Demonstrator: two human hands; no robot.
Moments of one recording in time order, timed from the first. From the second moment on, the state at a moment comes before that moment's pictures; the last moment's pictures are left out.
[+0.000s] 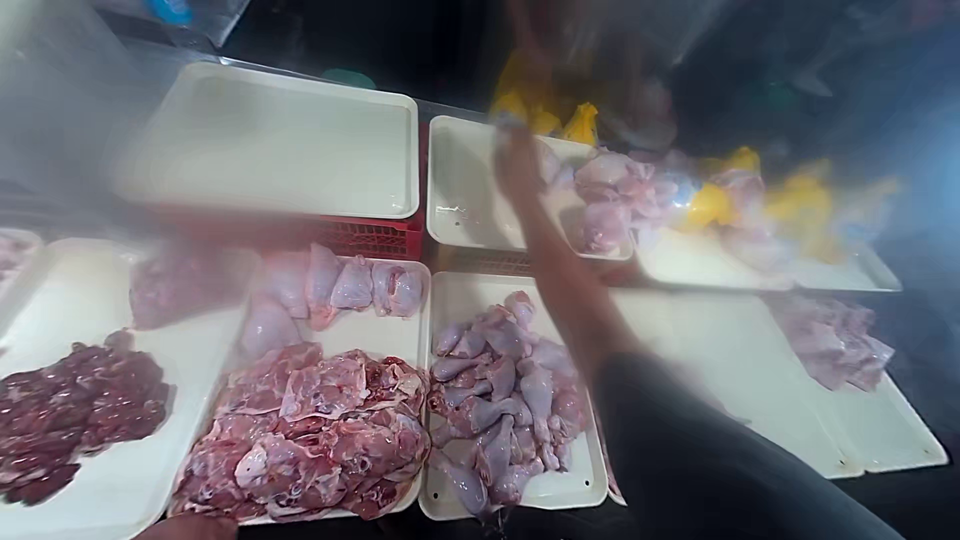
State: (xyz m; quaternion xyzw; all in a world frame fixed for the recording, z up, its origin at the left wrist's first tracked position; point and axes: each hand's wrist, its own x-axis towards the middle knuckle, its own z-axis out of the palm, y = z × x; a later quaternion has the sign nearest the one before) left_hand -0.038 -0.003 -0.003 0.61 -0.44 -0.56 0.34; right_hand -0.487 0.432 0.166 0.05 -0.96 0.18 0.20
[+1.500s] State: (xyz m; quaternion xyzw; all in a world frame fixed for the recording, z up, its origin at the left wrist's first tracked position) left_hand -0.050 -0.018 -0.014 0.75 -0.40 -0.45 0.29; right_hand -0.284 0.137 0.060 0.17 -0.94 0.24 -0.19
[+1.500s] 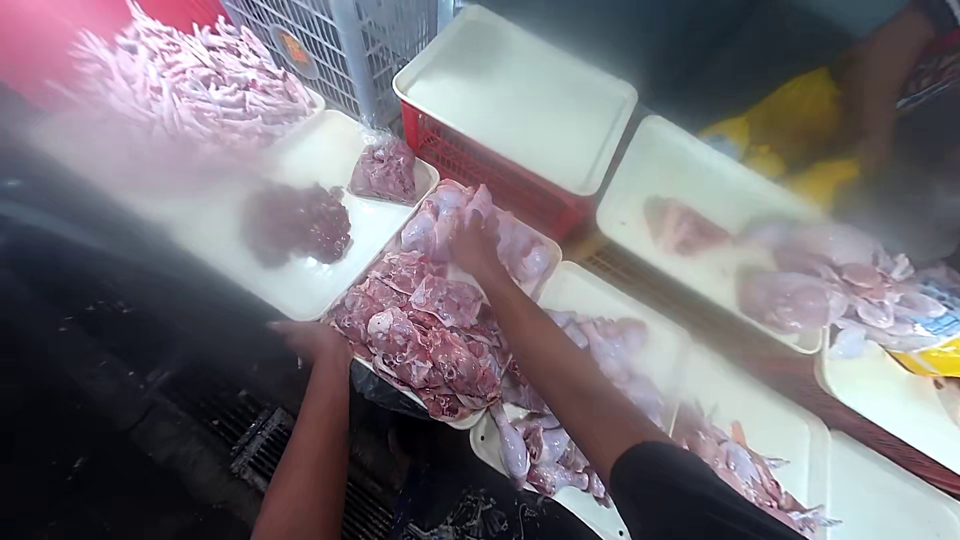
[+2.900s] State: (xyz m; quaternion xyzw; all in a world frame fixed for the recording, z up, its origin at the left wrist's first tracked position) left_hand -0.045 -0.014 -0.013 0.73 -0.42 -0.45 0.30; right_hand -0.251 0.099 0.044 0.20 -0.93 0.21 -0.23
